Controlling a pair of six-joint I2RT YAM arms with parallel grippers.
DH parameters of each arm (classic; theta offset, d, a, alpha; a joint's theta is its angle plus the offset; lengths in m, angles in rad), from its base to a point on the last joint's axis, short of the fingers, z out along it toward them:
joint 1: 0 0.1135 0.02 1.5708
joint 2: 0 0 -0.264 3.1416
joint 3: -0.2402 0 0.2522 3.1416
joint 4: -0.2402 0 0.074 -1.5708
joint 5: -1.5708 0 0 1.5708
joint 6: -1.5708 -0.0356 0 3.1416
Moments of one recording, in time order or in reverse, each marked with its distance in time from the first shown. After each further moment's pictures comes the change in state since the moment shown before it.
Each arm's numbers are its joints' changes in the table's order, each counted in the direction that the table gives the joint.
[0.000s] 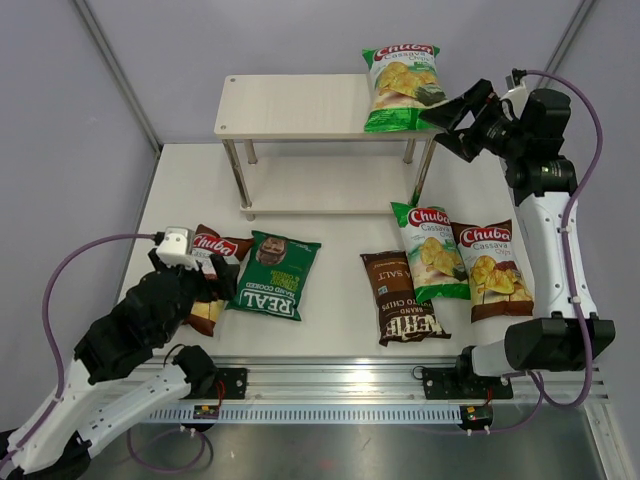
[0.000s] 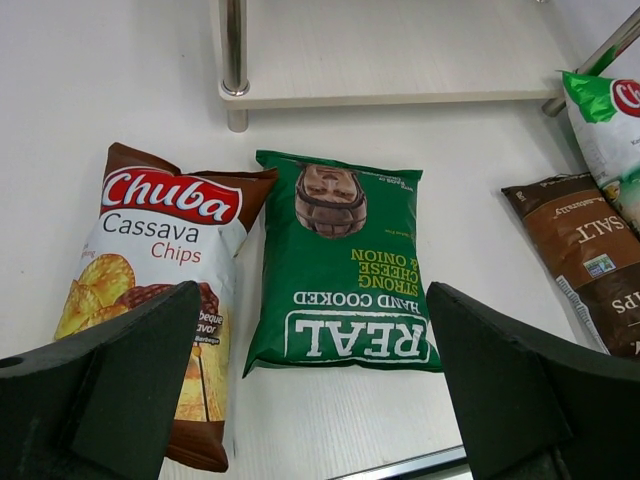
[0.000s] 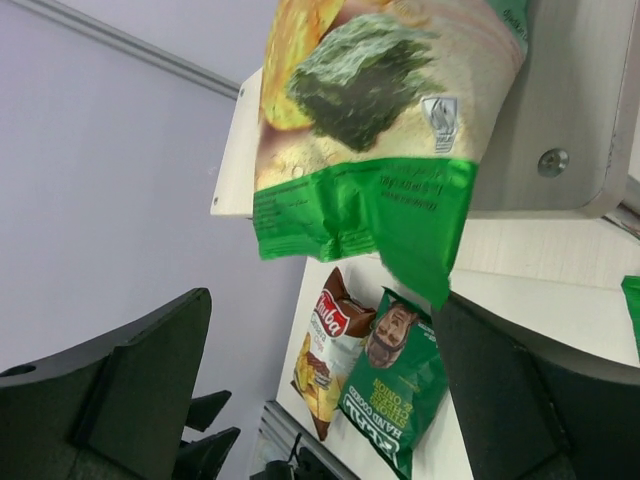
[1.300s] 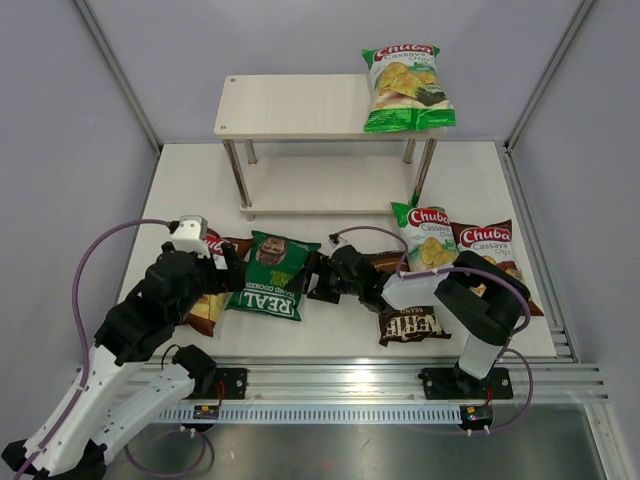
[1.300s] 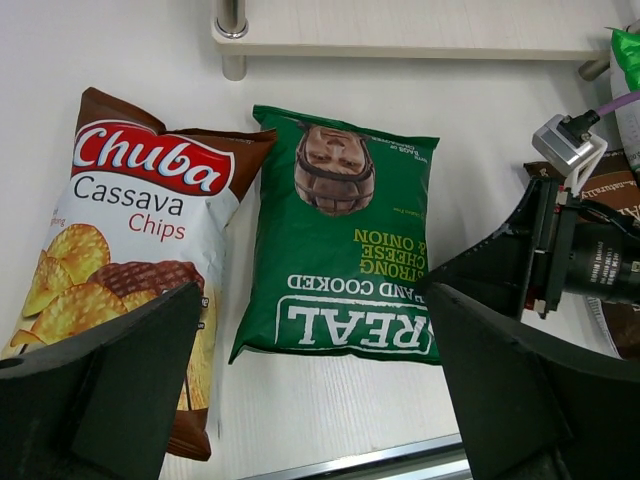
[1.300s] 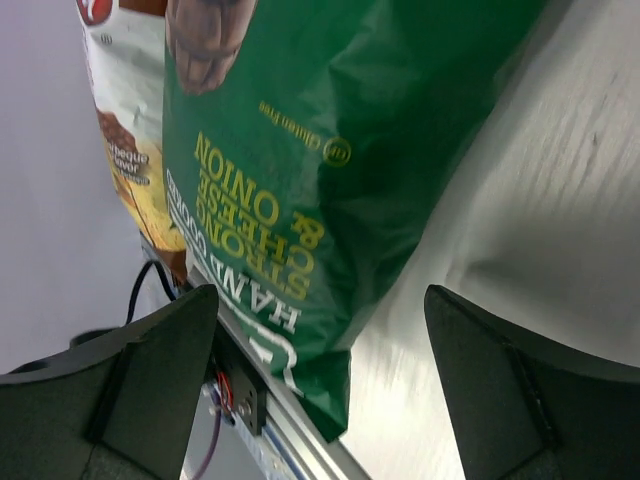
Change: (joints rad) left arm 0.205 -0.141 0.015 0.023 -0.199 0.018; right arm 0.962 -0.301 0.908 0.871 -0.511 -0.230
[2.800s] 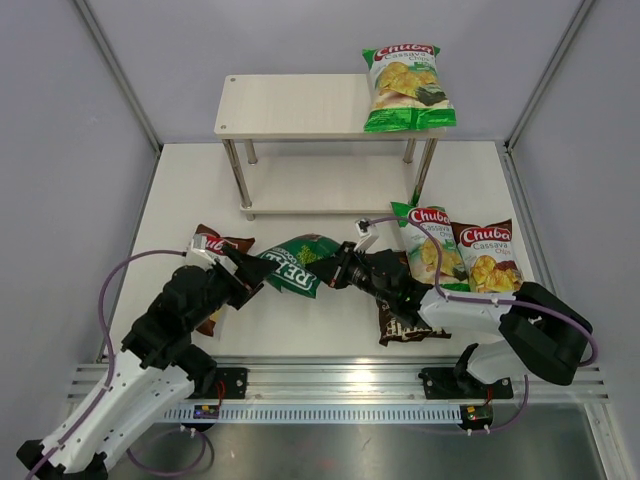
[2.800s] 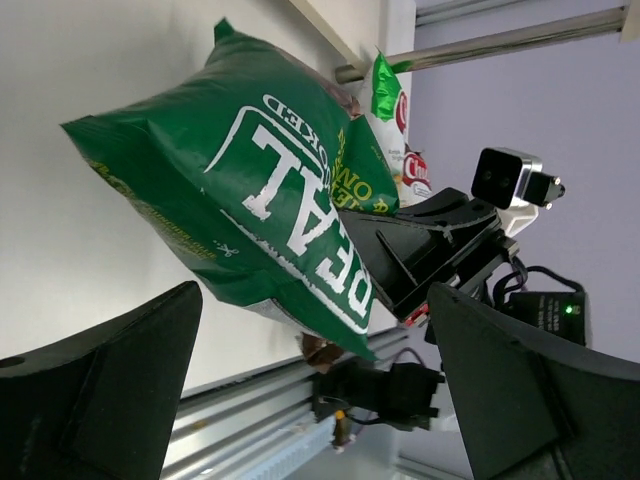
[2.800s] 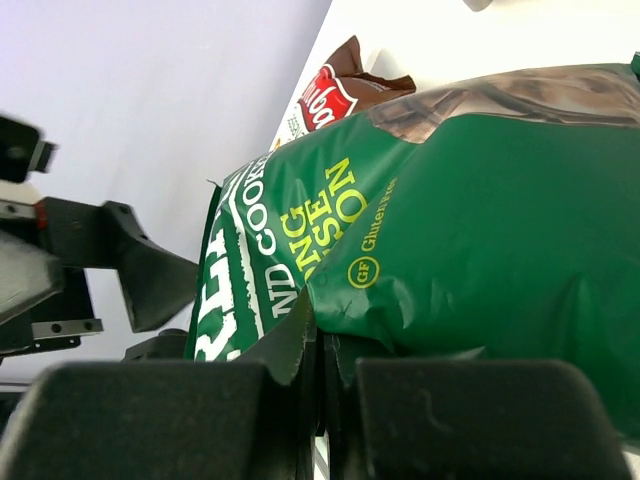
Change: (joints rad) left arm 0.000 0.138 0.306 0.289 -0.298 0.790; right arm 0.007 0.341 0.196 0.264 -0.160 0.175
